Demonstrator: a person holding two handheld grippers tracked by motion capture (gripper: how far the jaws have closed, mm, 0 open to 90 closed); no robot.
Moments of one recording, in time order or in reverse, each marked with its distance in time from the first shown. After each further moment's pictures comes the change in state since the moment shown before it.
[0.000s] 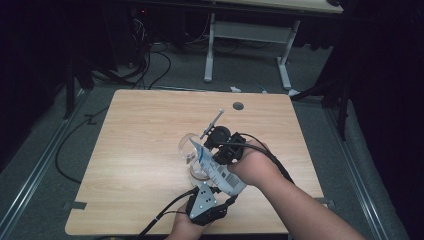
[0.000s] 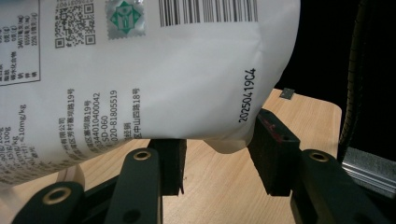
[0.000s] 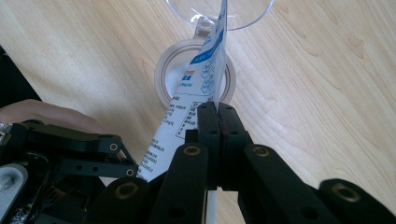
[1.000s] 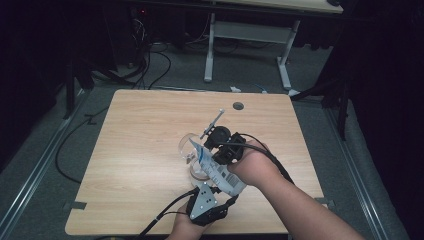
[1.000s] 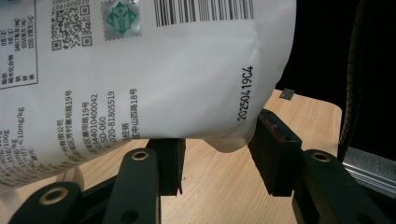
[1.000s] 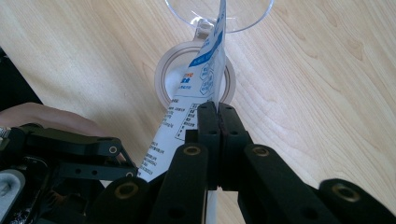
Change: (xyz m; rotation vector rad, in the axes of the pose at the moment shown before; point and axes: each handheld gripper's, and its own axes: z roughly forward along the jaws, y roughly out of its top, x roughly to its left) left arm -0.002 0.000 0.000 -0.006 0.002 0.000; right arm 0.000 -0.001 0.000 -0.012 0.002 0.001
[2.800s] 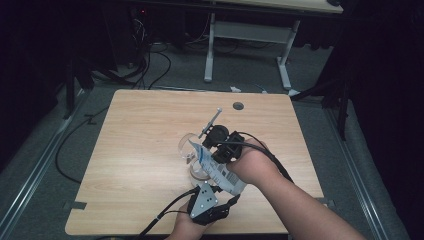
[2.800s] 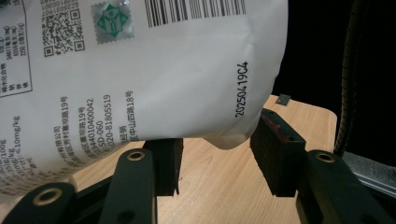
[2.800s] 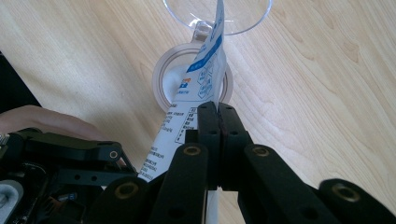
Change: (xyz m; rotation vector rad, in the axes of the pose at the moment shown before) left arm 0.001 0.003 0.002 -0.009 -0.011 -0.006; right arm 0.000 0.005 -0.001 0.013 -0.013 -0.013
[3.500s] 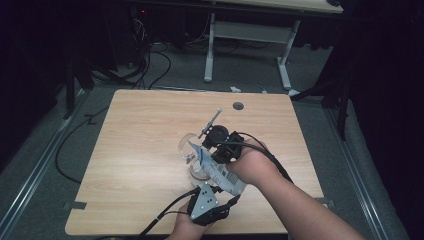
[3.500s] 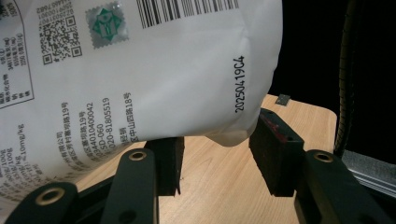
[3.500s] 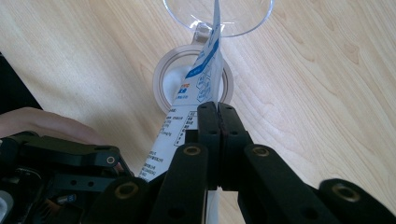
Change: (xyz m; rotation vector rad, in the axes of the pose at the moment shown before) left arm -0.002 0.001 -0.001 -0.008 0.002 0.015; right arm 0.000 0.000 0.001 -0.009 0.002 -0.005
